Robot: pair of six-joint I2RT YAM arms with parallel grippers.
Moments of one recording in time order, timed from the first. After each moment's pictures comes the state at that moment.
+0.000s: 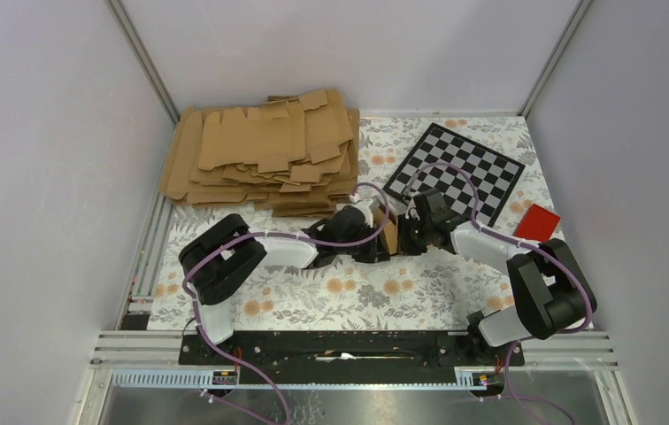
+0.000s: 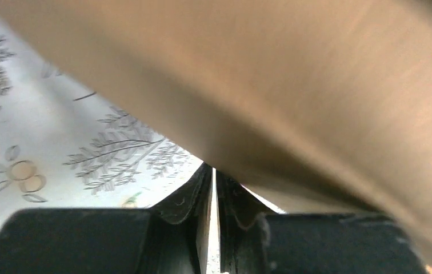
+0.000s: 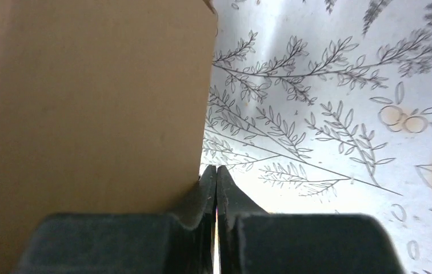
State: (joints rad) left arm -0.90 1.83 0.87 0.35 0.23 -0.81; right arm 0.40 1.47 0.66 -0.20 -0.39 0.48
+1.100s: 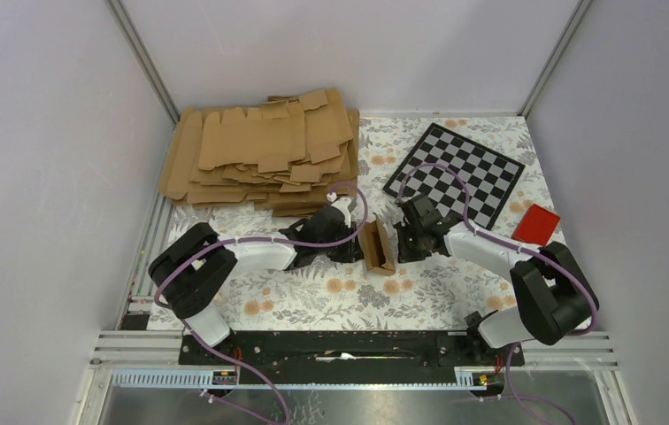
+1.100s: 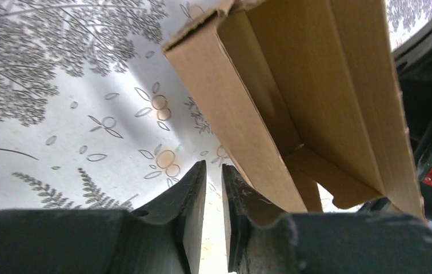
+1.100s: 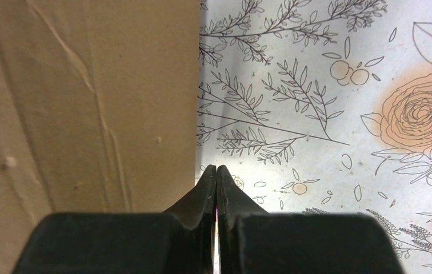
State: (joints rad) left arm -0.86 1.66 0.79 0.15 0.14 -0.67; right arm 0.55 1.45 0.75 -0.43 -0.07 0.38
